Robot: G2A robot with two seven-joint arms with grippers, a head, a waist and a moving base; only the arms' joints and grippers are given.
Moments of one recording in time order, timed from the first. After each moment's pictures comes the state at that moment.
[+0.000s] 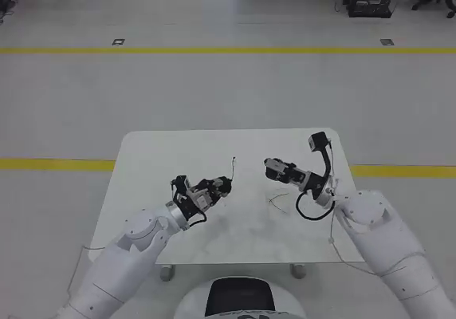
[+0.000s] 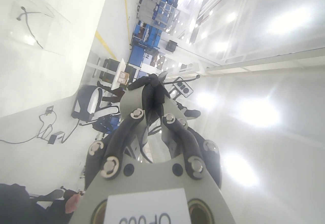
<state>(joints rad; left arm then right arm) 1.48 -1.11 -1.08 -1.61 -0.81 0.08 -0.47 -1.37 -1.05 1.18 -1.59 0.26 -0.34 0.69</state>
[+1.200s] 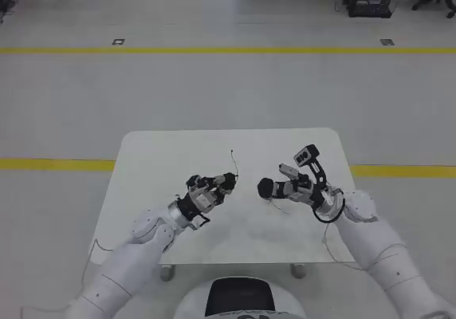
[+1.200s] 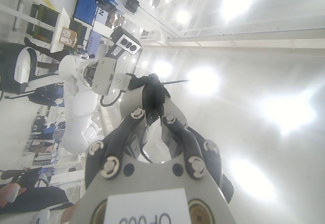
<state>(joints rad) 1.41 -1.16 -1.01 -1.46 -1.12 -0.04 -0.74 -1.31 -1.11 1.12 -1.32 0.83 -0.33 1.13</state>
